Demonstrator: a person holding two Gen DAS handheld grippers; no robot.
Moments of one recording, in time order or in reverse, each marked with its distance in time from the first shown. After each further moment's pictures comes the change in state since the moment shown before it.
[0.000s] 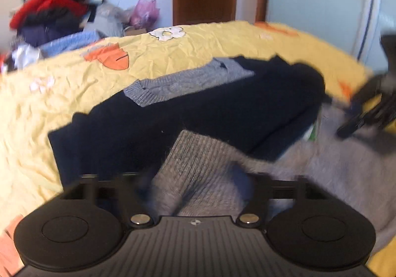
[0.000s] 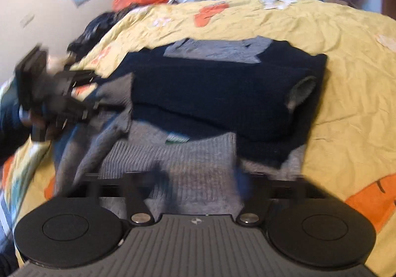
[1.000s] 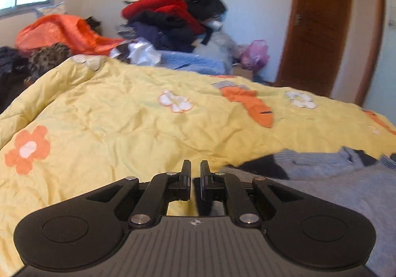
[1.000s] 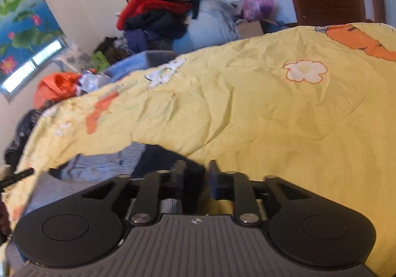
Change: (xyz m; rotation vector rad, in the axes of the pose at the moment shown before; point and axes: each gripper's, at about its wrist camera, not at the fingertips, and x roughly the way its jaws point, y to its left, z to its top) left arm -0.018 0.109 0.013 -0.345 -0.224 0.367; right arm 0.003 -0.136 0.063 0.356 -0.349 -0.218
